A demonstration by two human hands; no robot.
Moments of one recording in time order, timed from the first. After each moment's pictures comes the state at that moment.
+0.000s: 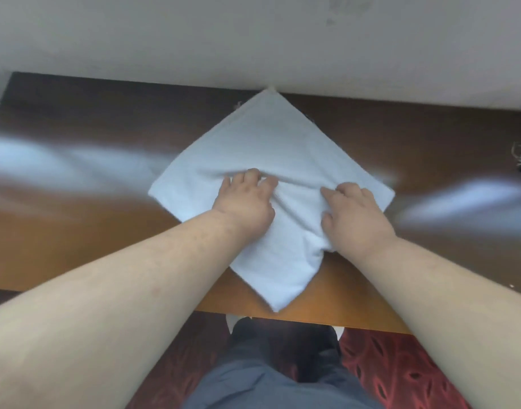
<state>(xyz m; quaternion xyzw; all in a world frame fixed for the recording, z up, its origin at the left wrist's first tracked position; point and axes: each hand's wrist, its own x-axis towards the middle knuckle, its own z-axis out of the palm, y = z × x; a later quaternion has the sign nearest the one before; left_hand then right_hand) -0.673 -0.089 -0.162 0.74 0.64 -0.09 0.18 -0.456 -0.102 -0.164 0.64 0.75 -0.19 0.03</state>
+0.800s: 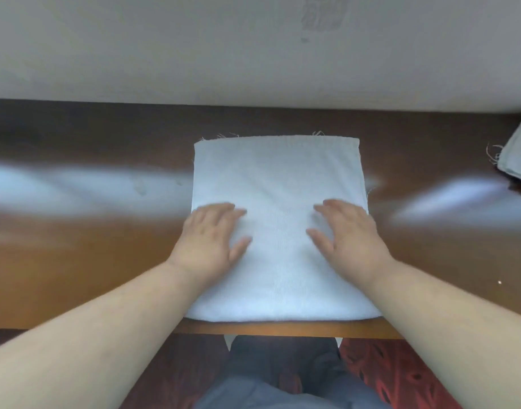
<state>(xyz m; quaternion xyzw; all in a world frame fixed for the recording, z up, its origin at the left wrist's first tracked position) -0.725 -0.136 -0.170 0.77 0.61 0.01 0.18 -0.443 -0.125 -0.171 0.61 0.76 -0.20 -0.05</state>
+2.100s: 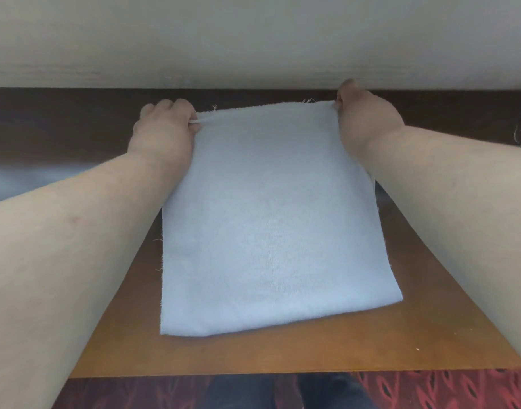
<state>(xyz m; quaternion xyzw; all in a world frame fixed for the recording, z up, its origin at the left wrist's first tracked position) -0.746 0.046 -0.186 0.71 0.70 0.08 0.07 -0.428 0.084 -0.173 0.71 0.69 -0.13 0.01</state>
